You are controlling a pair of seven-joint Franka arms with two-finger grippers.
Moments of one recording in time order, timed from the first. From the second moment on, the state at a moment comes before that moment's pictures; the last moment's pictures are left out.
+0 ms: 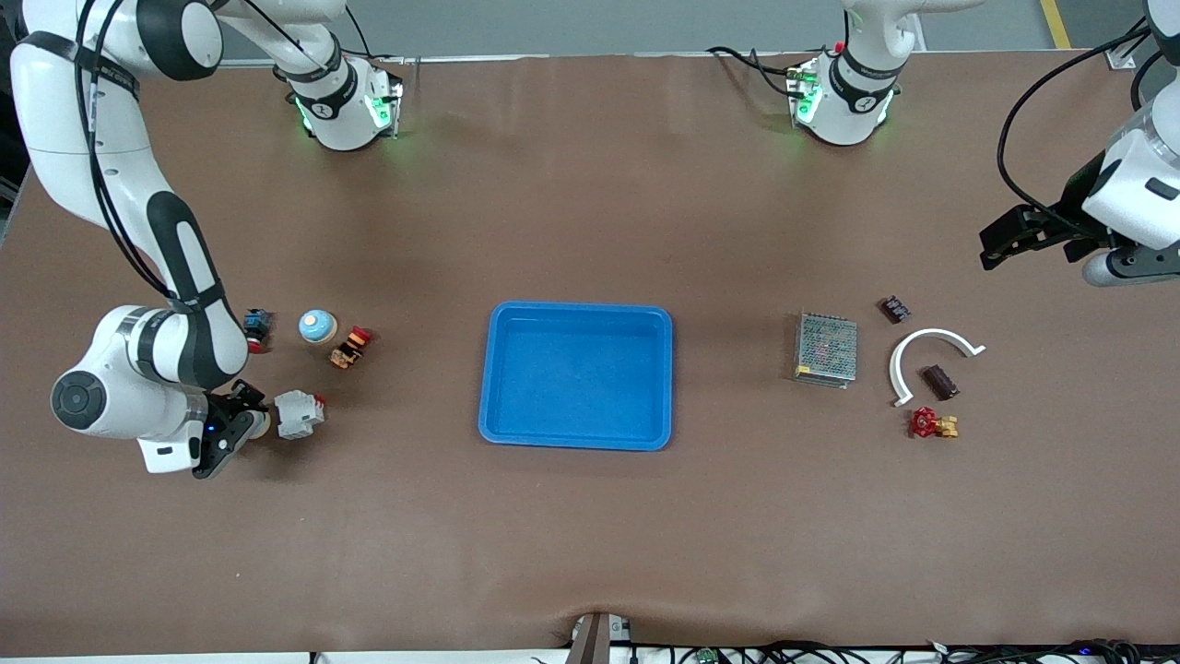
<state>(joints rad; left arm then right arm) 0.03 0.01 -0.12 -1.60 0.04 1.61 -0.17 -0.09 0.75 -0.06 -1.62 0.03 2.25 -1.08</state>
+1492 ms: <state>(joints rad) 0.03 0.01 -0.12 -1.59 0.04 1.59 -0.17 0.01 0.48 -0.05 -1.32 0.03 1.70 -0.46</state>
